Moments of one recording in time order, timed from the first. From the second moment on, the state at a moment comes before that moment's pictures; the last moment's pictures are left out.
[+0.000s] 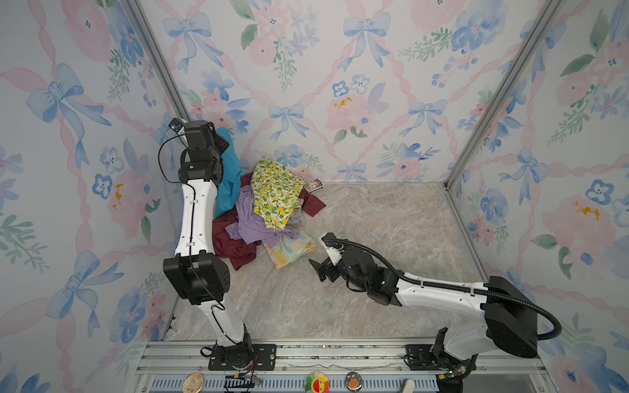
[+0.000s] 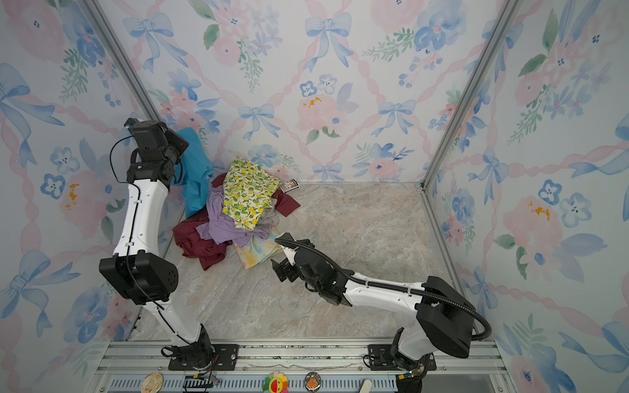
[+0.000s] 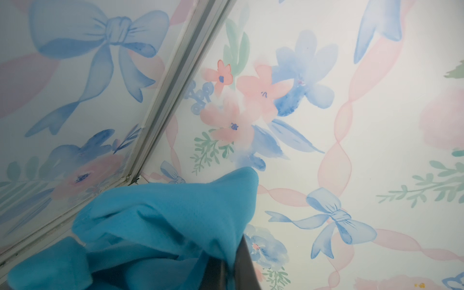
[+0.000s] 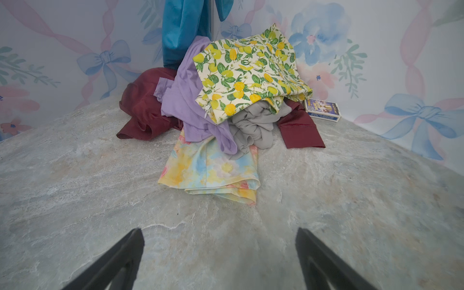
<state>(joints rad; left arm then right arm) 0.14 1.83 2.08 -0.47 -0.15 -0.71 1.06 1.47 0.87 0.22 0.30 0.06</state>
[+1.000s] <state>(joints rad) -0.19 1.80 2.30 -0.49 -0.08 -0.68 0.91 1.19 0.80 0.23 0.39 0.14</state>
